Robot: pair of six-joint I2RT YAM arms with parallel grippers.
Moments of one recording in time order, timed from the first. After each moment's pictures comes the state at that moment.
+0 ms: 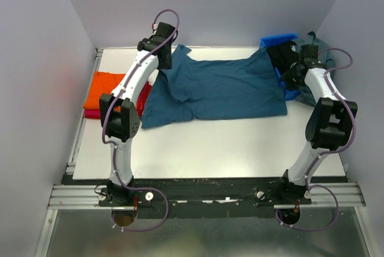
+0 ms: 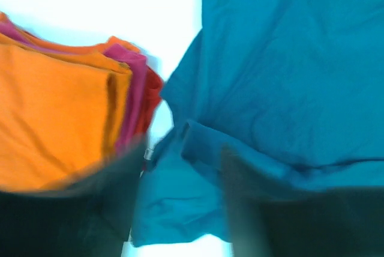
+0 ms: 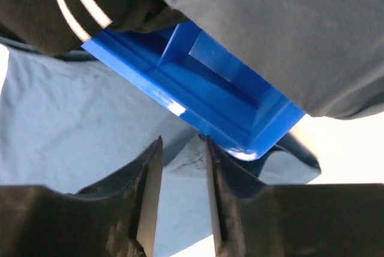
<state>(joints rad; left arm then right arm) -0.34 2.06 2.08 -0.95 -0.38 -0.30 -0.17 1.86 1.51 -0.62 0.03 0.73</state>
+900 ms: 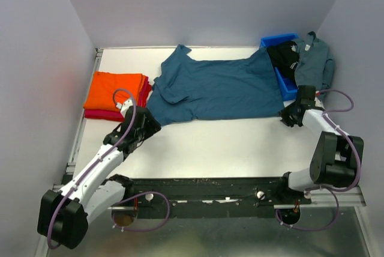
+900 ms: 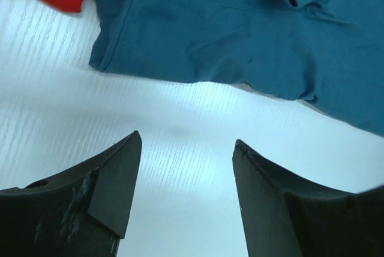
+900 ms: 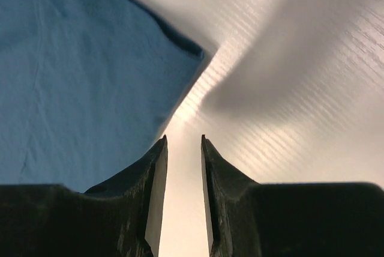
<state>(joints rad) -0.39 0.94 0.59 -0.39 -0.17 -0.83 -0.19 1.41 0.77 -0.35 0.04 0.80</state>
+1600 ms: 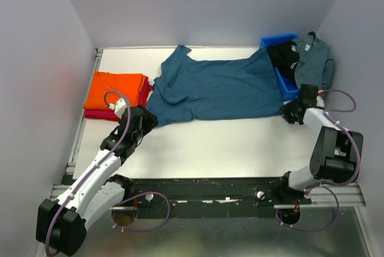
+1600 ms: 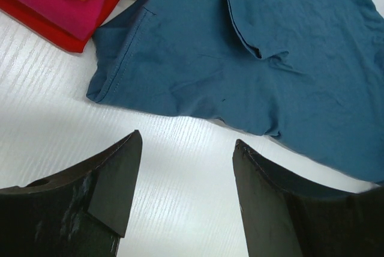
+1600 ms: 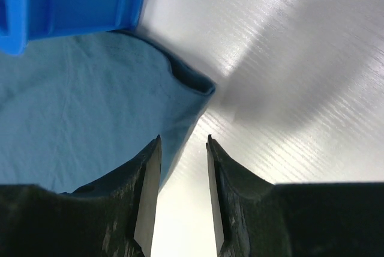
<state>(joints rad) -0.39 0.84 0.52 -0.29 -0.28 -0.93 -0.22 1.51 0.80 -0.23 0.04 0.85</state>
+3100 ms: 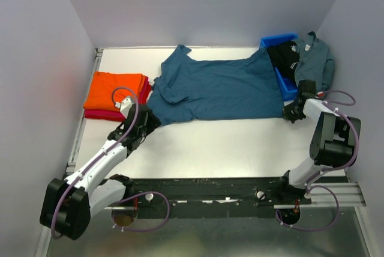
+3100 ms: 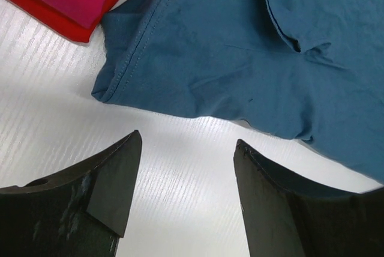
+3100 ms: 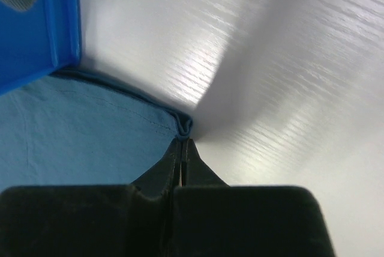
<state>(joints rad) -0.39 0.97 0.52 -0.25 -0.28 -0.92 -0.24 1.66 0.93 -0.39 0.12 0.93</state>
